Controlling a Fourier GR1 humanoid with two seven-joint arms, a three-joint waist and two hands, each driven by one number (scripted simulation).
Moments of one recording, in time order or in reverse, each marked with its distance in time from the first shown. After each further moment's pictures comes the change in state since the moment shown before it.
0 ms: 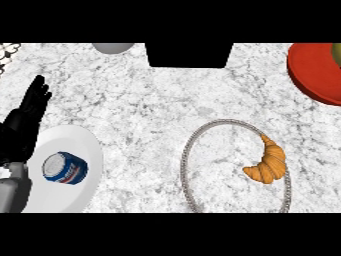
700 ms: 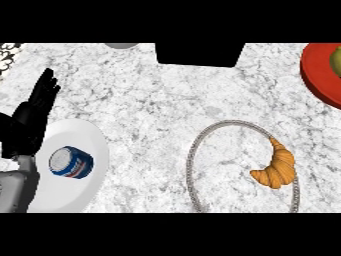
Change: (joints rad) left arm -0.050 -0.022 -0.017 0.011 -0.014 -0.008 0.000; right arm -0.166 -0.073 0.021 0.542 0.139 -0.219 -0.189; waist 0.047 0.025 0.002
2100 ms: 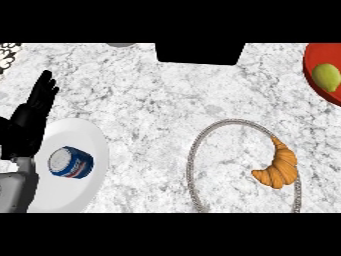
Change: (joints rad) left arm 0.010 -0.005 0.015 0.011 0.005 -0.010 -0.031; right arm 0.008 -0.255 -0.385 0.323 -0.363 0.516 -0.049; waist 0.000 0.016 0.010
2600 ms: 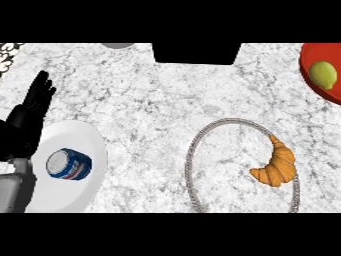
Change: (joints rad) left arm 0.009 0.004 0.011 -0.008 0.006 -0.001 0.001; right arm 0.082 -0.084 -0.058 -0.003 -0.065 0.134 0.076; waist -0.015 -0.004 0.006
